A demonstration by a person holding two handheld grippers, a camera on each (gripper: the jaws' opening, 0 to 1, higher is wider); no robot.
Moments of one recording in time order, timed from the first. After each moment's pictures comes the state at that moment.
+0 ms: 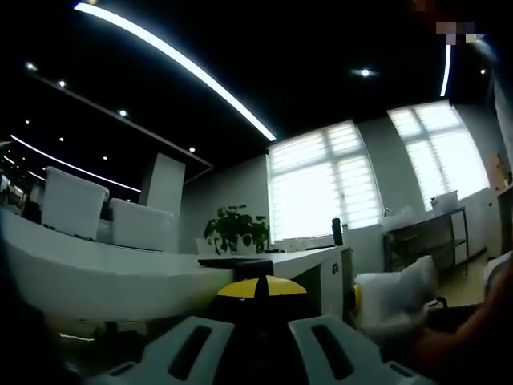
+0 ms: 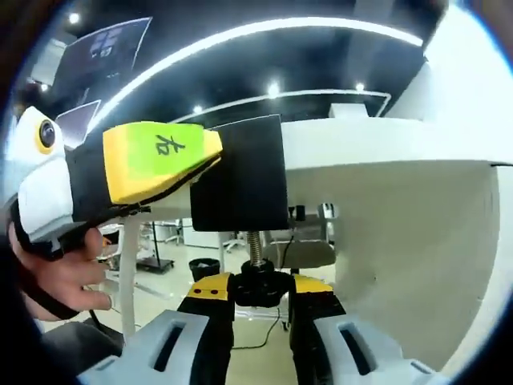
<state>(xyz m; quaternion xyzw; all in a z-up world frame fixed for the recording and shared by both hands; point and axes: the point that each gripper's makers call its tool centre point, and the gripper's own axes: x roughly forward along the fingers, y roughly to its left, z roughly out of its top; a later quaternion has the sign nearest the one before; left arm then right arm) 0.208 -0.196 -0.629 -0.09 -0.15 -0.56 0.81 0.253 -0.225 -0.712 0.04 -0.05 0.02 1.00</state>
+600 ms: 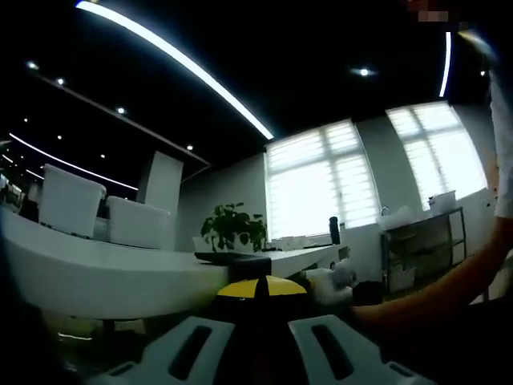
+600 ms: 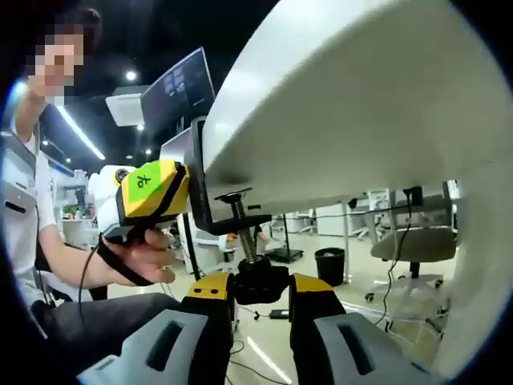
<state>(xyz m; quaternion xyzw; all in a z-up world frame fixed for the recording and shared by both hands) 0.206 -0.201 -0.630 -0.09 -0.15 -0.57 0.81 0.285 -0.219 -0.717 0.07 -0.02 0.38 0.92</state>
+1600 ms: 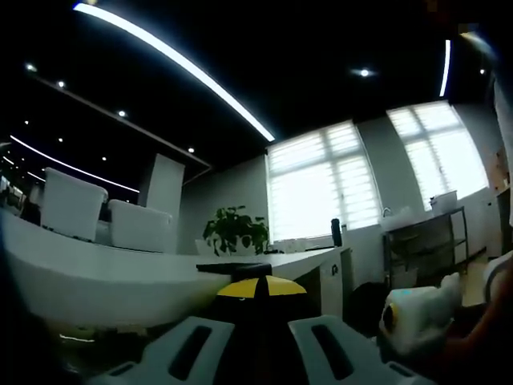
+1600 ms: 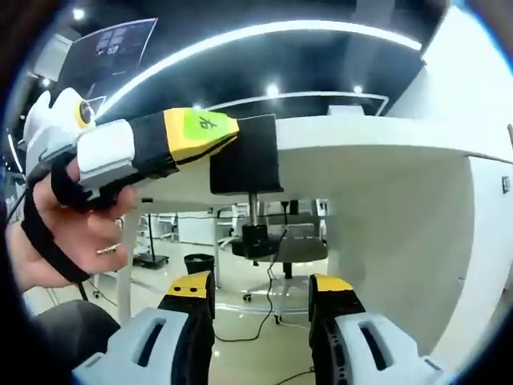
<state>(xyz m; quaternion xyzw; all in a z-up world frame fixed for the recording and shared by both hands) 0.209 -0.199 -0.624 -0.09 -0.16 -0.56 0.81 0.230 -0.241 -0.733 0.02 -0.05 -0.05 1.00</state>
